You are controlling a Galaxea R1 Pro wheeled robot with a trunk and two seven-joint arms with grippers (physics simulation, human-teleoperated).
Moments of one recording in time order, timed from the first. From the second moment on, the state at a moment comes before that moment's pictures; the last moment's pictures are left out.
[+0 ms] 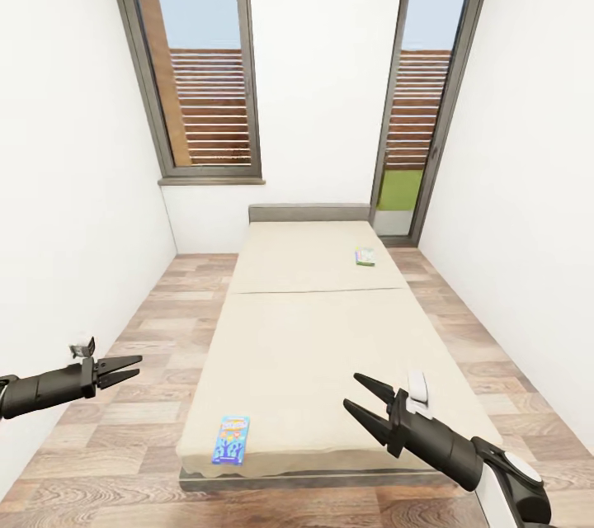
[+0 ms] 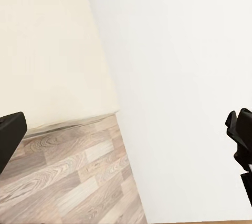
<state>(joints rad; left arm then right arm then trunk) -0.53 0.45 0.41 -0.90 -0.05 0.95 -1.56 -0.08 -0.03 -0.13 -1.59 -0.41 0.43 1.12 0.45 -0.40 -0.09</state>
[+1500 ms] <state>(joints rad) -0.53 0.45 0.41 -0.90 -0.05 0.95 -1.56 -0.10 -0.02 -0.12 -1.58 -0.41 0.50 0.96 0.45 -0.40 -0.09</state>
